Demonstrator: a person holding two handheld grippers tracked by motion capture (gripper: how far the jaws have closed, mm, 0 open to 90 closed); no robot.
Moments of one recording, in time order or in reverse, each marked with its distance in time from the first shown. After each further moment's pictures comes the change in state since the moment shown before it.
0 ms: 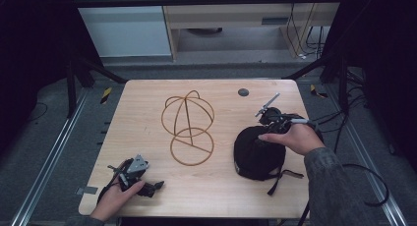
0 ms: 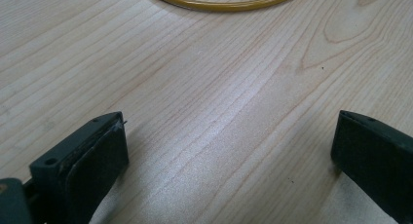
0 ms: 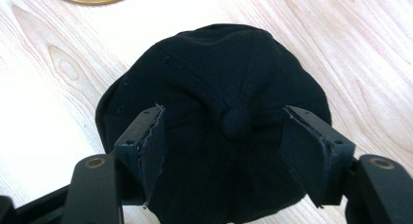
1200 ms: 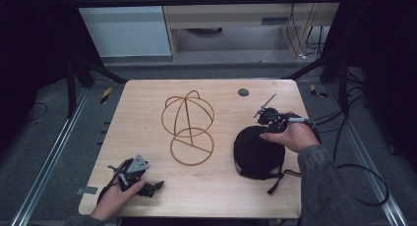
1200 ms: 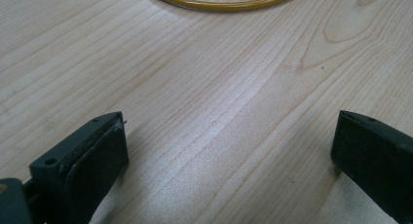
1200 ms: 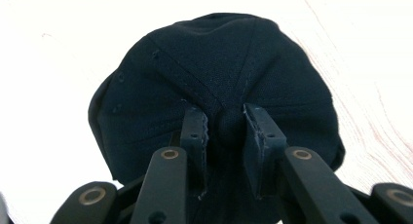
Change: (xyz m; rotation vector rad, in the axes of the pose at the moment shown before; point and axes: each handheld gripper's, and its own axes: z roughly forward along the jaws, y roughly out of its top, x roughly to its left) left arm 0.000 0.000 0.000 0.000 0.000 0.000; right arm -0.009 0.002 0.014 0.033 0.040 -0.028
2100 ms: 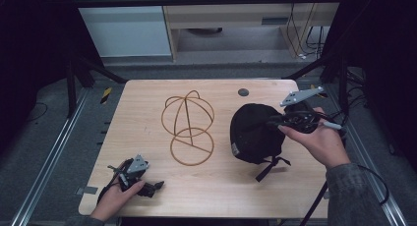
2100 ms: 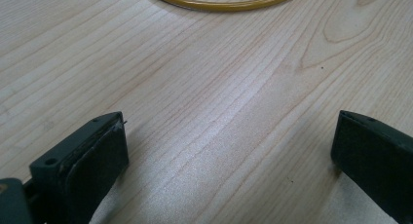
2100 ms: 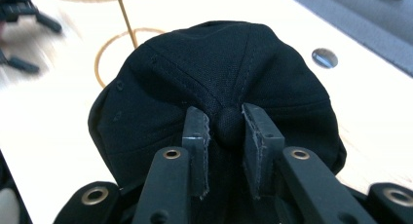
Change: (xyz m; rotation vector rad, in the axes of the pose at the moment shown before) left arm 0.000 0.000 0.000 0.003 -0.001 0.001; right arm 0.018 -0.036 -0.094 -0.470 -0.048 0.038
